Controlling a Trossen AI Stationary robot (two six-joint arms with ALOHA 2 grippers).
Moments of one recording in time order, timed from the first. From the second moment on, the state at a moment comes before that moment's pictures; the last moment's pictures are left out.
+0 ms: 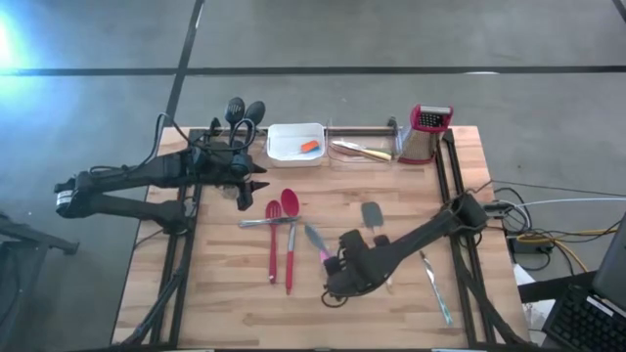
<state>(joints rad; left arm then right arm) 0.24 0.90 0.86 -0.52 -0.04 0.02 0.47 2.06 1.70 -1.30 0.47 1.69</state>
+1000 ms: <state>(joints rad) 0.24 0.90 0.86 -0.54 -0.05 -0.06 0.39 2.04 1.62 -1.09 0.26 1.19</state>
